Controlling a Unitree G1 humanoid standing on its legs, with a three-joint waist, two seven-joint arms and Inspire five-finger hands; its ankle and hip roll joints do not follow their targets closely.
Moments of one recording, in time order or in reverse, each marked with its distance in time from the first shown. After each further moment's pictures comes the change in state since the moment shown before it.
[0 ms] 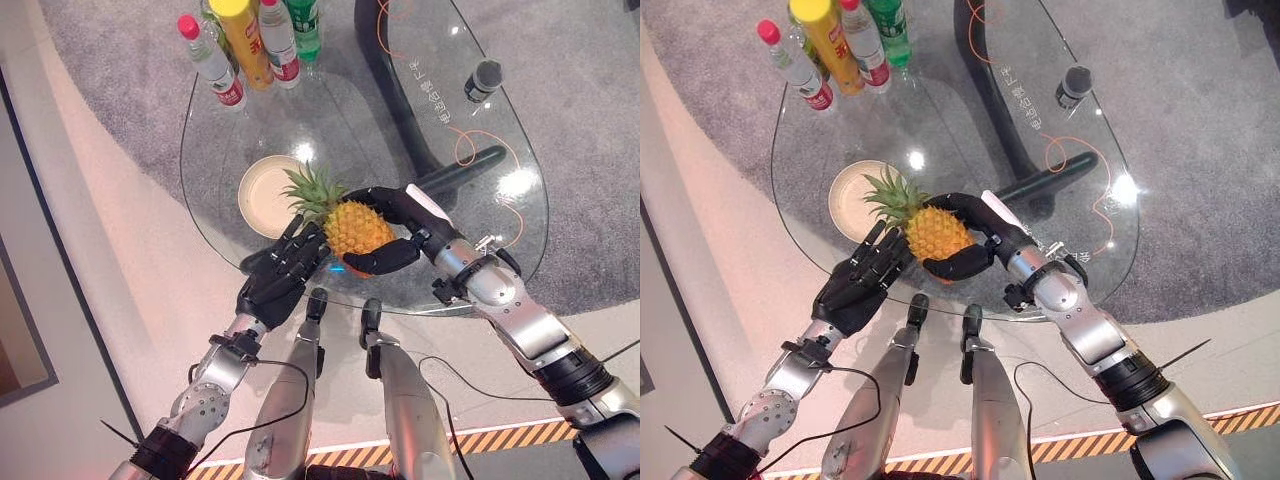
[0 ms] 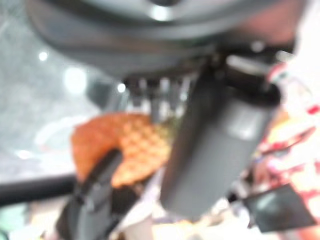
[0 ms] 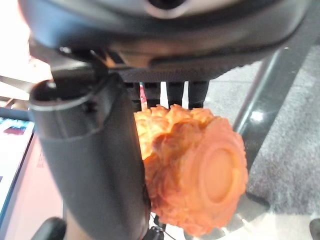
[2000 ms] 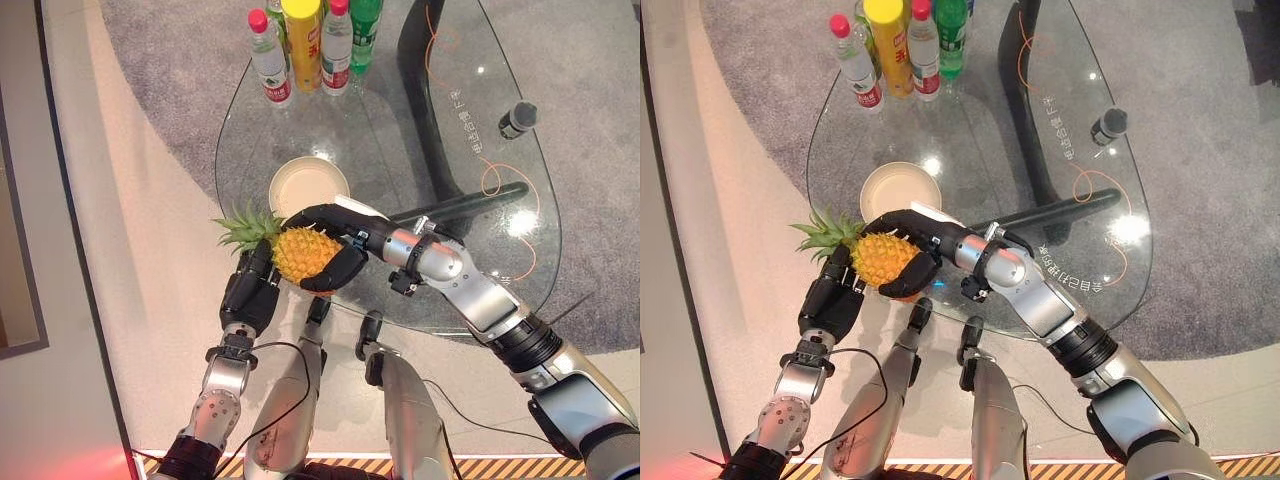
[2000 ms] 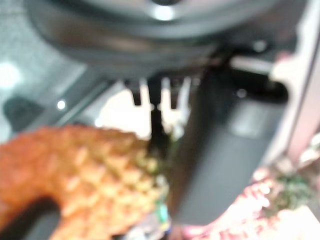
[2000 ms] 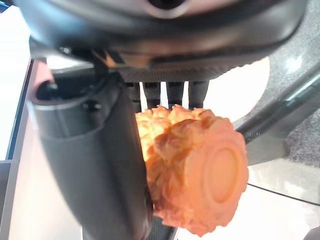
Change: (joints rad) left arm 0.038 -0.195 0.140 0.141 -0.157 -0.036 0.014; right arm -0.211 0.150 0.116 0.100 -0.044 0.103 0.273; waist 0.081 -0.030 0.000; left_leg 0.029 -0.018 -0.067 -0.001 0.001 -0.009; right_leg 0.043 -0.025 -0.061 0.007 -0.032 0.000
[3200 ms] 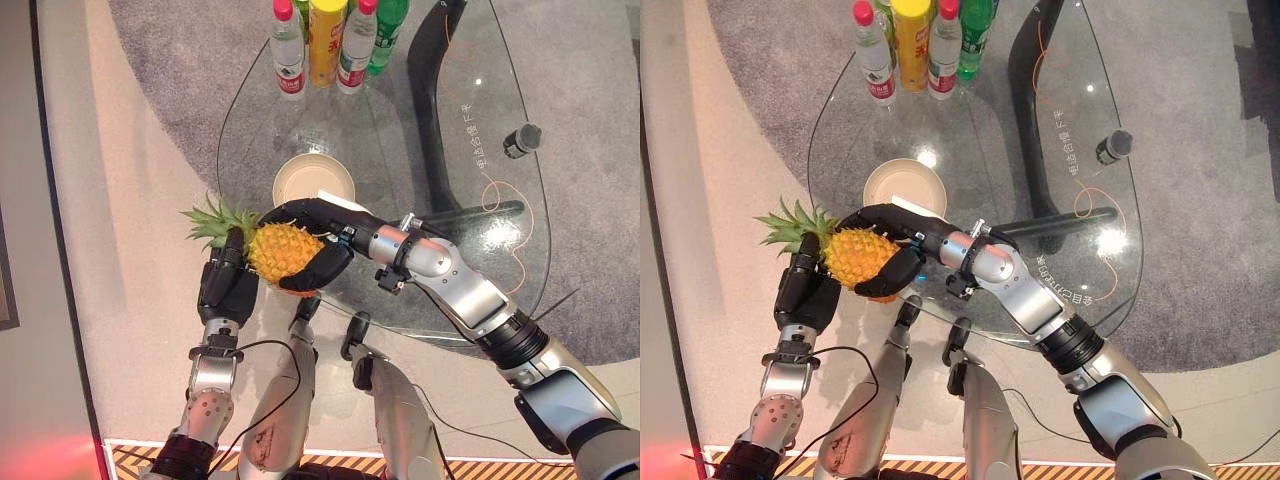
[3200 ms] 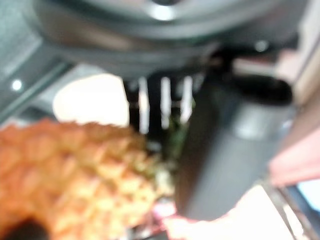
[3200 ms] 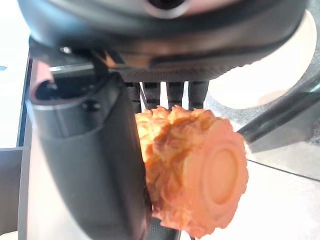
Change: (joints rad) left arm 0.000 0.013 0.058 0.006 0.034 -0.113 -0.108; right arm -0.024 0.073 -0.003 0.000 0.076 -0.001 0.022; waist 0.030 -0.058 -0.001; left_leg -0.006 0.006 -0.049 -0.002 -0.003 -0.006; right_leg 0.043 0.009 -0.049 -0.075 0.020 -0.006
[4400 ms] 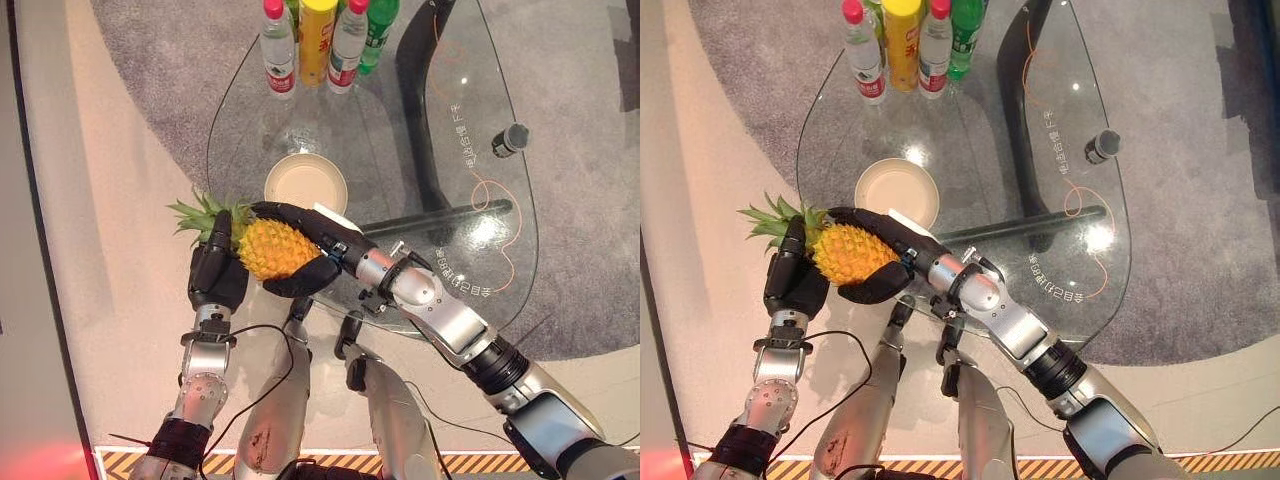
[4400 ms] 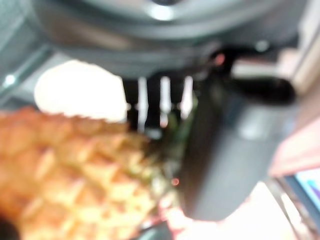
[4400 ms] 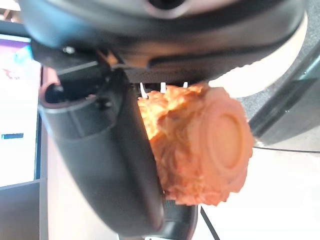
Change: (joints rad) left arm -0.075 0.028 0.021 0.035 0.001 -0.003 -0.001; right arm 0.118 0.066 0.036 -0.010 0.067 -0.096 -0.195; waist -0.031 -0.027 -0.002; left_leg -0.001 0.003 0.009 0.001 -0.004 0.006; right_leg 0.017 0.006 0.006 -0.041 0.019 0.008
